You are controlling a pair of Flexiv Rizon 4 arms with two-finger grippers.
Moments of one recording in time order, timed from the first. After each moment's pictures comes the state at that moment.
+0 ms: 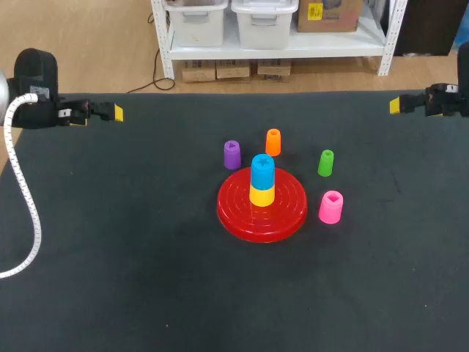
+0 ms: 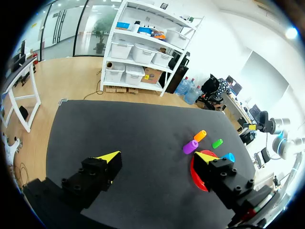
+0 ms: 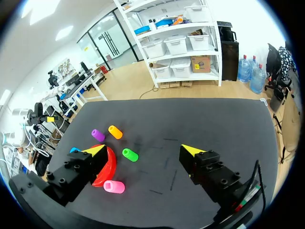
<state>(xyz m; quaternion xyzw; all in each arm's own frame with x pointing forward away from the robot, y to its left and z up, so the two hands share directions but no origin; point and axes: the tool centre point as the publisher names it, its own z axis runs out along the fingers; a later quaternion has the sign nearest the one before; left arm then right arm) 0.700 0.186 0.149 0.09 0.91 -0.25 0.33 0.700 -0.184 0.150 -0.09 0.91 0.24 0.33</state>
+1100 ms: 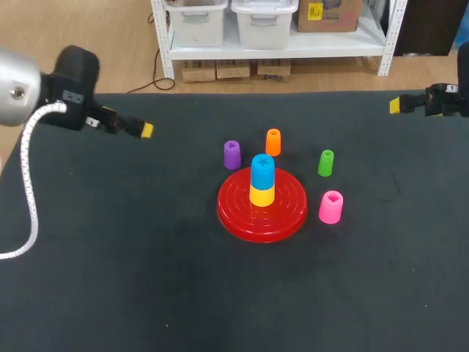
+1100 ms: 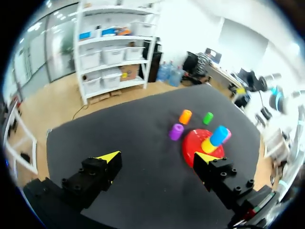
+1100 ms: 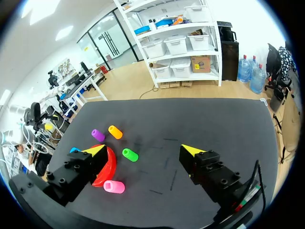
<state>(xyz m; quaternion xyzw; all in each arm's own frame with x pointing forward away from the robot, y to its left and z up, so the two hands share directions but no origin) 0.673 0.129 0.153 0.29 0.88 -0.21 0.32 0.700 -0.184 0.150 -0.09 0.91 0.24 0.33</state>
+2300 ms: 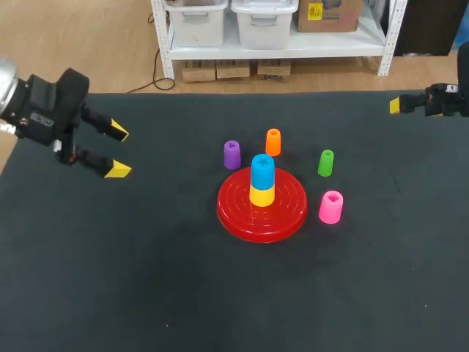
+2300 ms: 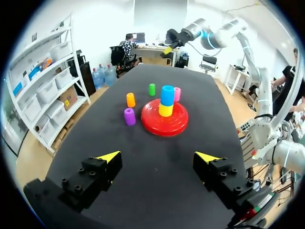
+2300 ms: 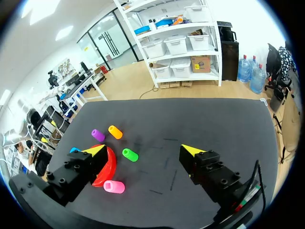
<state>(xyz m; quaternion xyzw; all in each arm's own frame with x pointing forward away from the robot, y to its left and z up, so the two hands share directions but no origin) 0.627 0.147 0.134 0.57 0.73 -0.26 0.27 0.700 -0.184 0.150 -0.09 0.91 0.24 0.33</state>
